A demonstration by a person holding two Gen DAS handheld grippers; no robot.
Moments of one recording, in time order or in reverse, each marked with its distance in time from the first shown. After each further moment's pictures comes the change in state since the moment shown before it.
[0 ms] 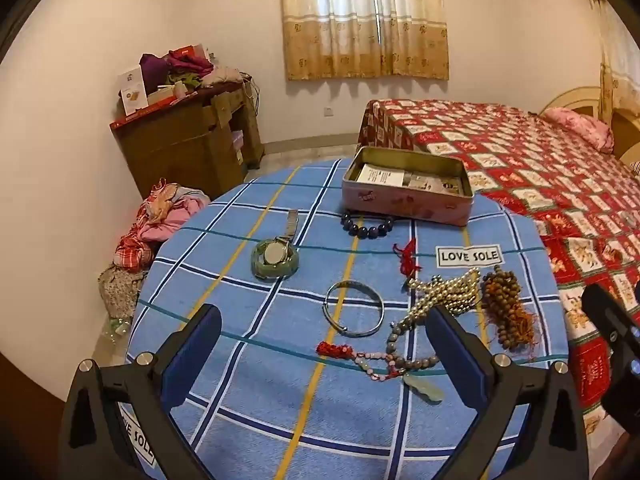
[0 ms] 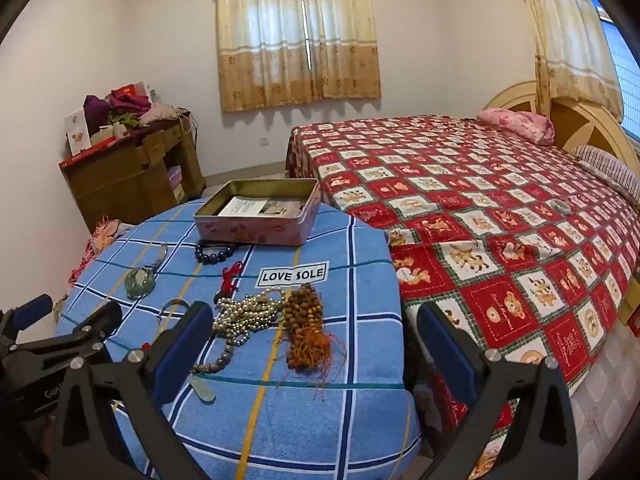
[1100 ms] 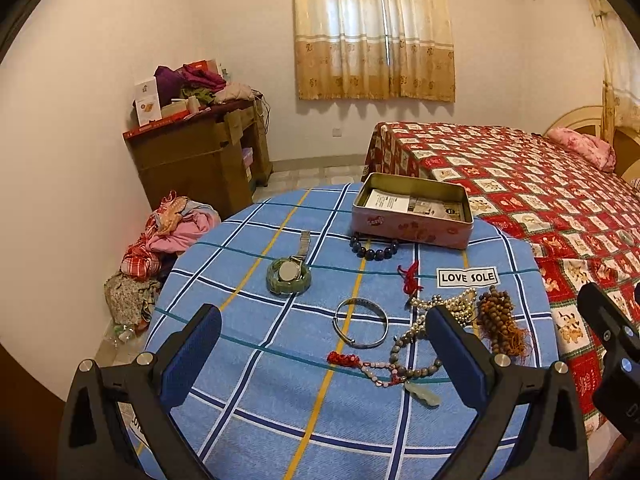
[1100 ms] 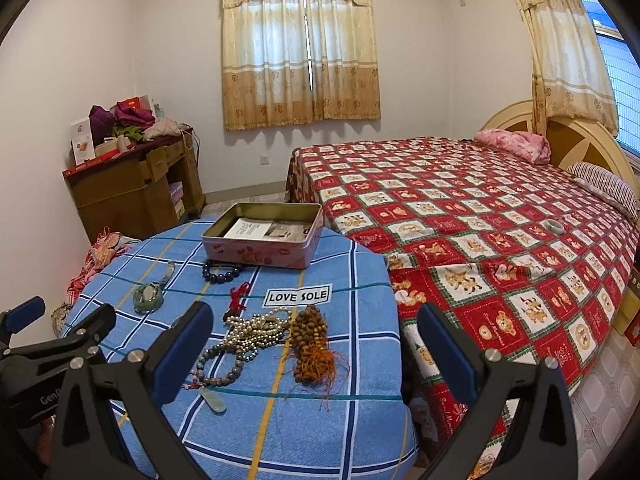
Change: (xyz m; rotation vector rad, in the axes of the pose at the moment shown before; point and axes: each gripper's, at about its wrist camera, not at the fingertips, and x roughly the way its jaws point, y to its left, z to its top) left arm -0.031 0.009 0.003 -0.028 -0.090 0.018; right arm -0.021 0.008 0.007 0.001 -0.074 -0.005
